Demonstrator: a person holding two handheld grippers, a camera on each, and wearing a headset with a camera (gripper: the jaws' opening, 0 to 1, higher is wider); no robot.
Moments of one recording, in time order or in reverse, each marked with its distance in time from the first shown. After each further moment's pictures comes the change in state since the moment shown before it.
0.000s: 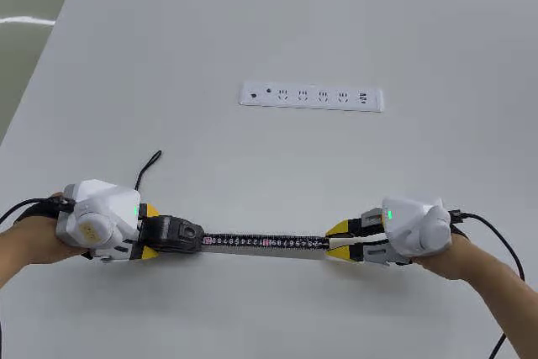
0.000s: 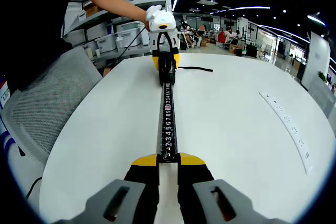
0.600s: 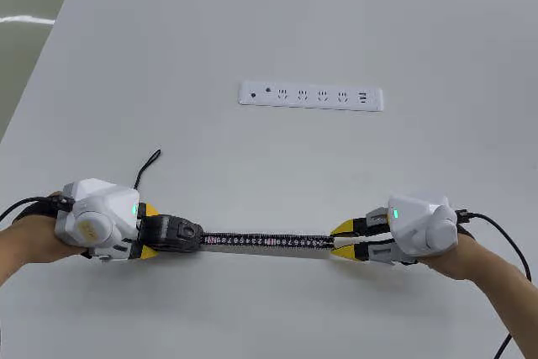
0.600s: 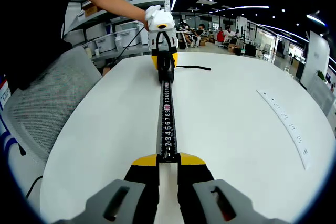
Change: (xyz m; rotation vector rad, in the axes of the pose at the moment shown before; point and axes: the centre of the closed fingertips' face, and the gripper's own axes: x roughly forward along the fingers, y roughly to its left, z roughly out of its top) left arm 0.000 0.001 0.000 -0.003 0.003 -0.001; right arm -0.008 -0.001 -0.004 0.006 0.005 -0.007
